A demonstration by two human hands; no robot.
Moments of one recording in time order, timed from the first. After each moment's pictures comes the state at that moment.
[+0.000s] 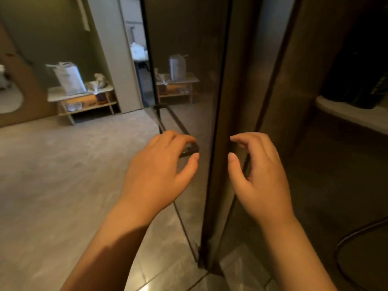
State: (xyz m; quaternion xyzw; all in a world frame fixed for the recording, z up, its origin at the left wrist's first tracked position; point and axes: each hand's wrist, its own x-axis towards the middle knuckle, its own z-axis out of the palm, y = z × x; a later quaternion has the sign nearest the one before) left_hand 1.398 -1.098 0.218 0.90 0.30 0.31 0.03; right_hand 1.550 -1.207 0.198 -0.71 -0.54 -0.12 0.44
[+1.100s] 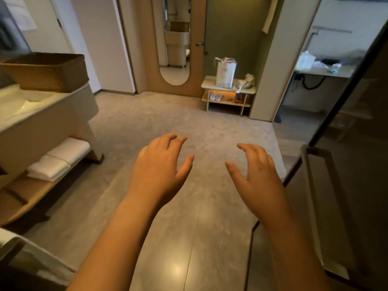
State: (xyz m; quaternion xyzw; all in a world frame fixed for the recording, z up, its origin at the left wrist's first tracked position) left_hand 1.230 -0.858 0.182 0.69 0.69 0.22 -0.07; right_hand 1.432 -0.822 0.160 -0.55 -0.76 0.11 0.32
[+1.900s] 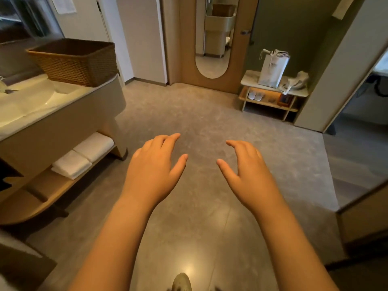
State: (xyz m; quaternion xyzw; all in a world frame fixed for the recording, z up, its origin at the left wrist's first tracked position) left_hand 1.068 -0.635 0.140 0.61 0.77 0.20 -0.06; right_hand 1.255 -0.557 0.125 -0.45 -0.84 0.15 0.27
